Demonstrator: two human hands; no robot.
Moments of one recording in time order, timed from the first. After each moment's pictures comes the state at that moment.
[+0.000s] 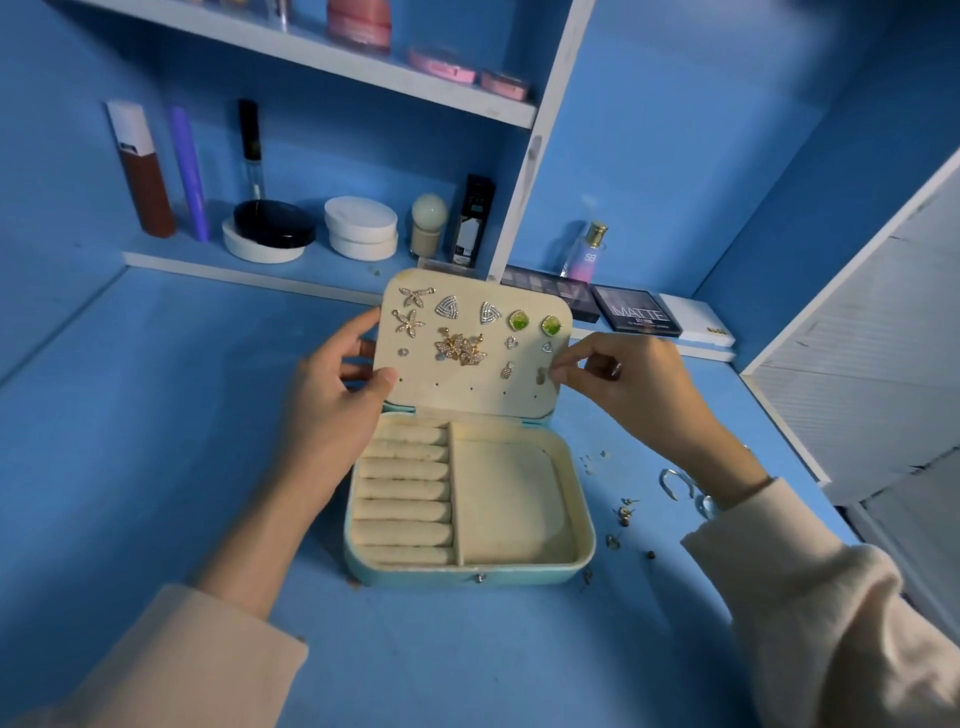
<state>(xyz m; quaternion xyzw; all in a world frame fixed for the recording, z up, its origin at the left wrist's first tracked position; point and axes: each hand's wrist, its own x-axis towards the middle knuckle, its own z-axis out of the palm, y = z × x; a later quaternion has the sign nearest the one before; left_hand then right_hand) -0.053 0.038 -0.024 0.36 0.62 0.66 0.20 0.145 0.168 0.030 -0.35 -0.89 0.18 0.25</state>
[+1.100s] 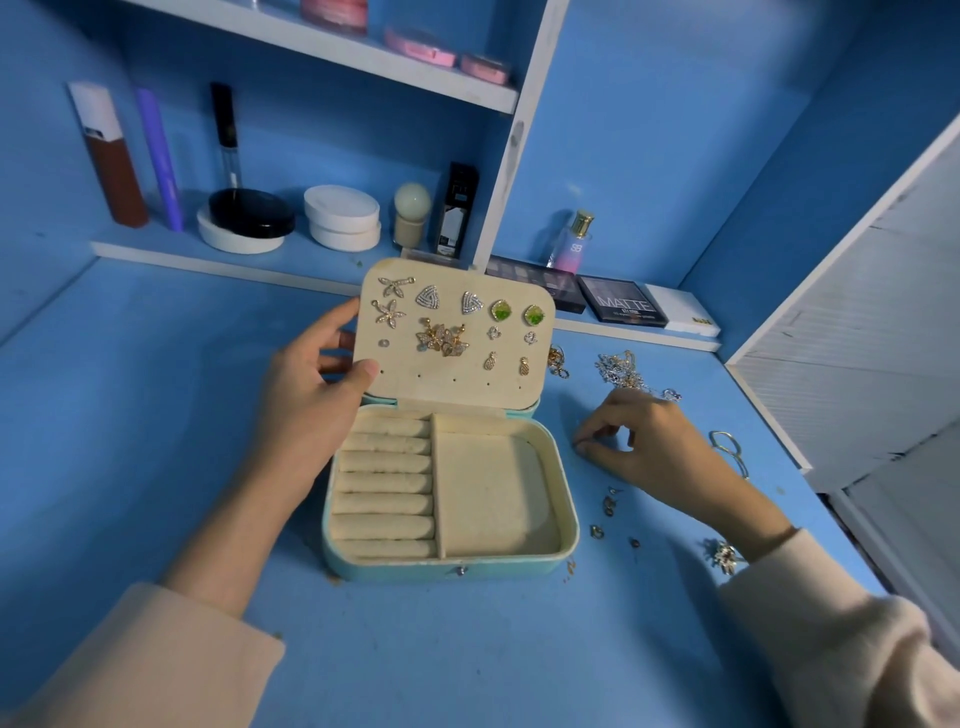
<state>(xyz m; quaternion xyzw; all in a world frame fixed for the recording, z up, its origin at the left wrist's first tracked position) -0.053 0.037 -0.022 0.36 0.63 0.66 0.21 0.201 0.173 -0.011 -0.34 -0.92 0.12 0.14</state>
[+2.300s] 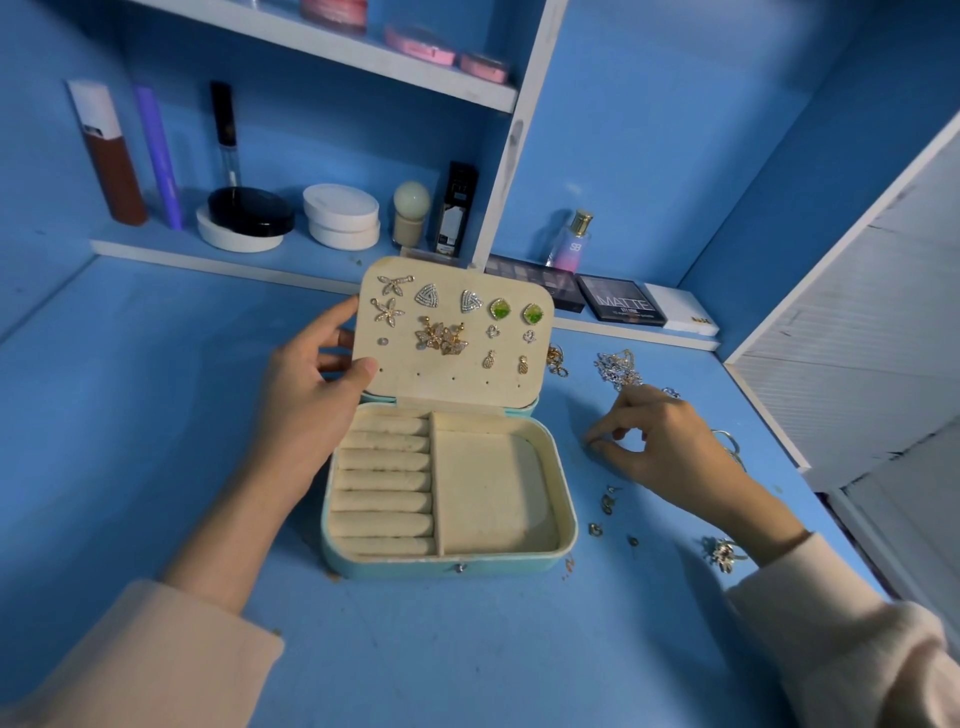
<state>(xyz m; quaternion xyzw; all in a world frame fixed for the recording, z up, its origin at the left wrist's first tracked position) -0.054 0.038 -0.022 0.35 0.63 0.66 0.21 0.208 0.170 -0.008 -0.34 -0.92 0.08 0.16</state>
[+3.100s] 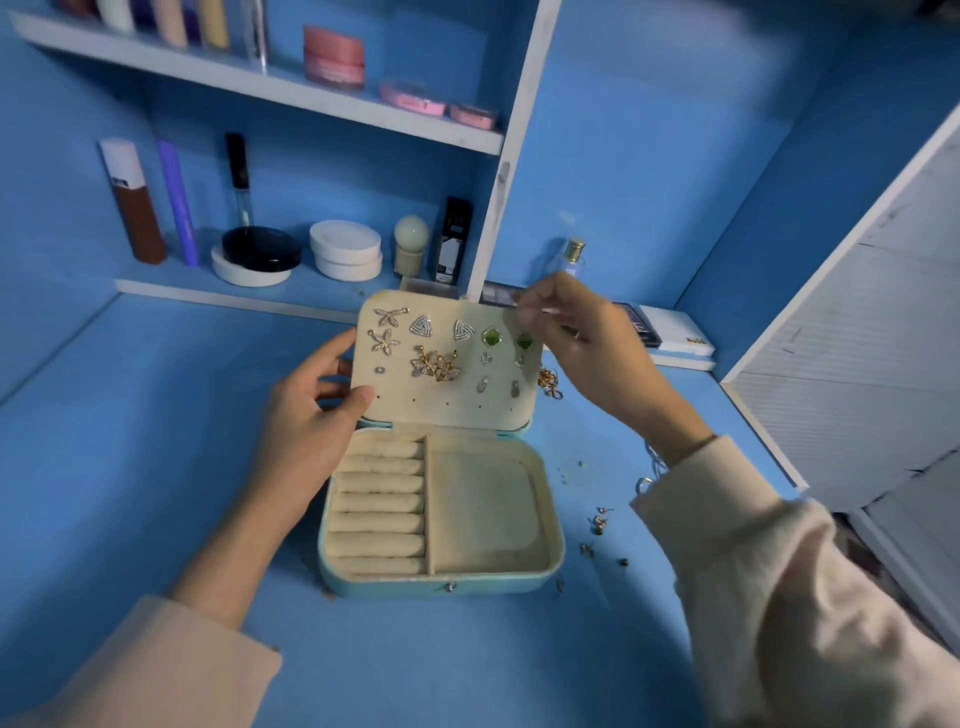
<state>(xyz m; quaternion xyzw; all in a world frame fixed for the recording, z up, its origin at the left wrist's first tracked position) -0.050 0.032 -0.017 0.36 0.64 0.65 0.20 0.120 0.162 0.062 -0.29 -0.86 0.27 0.31</state>
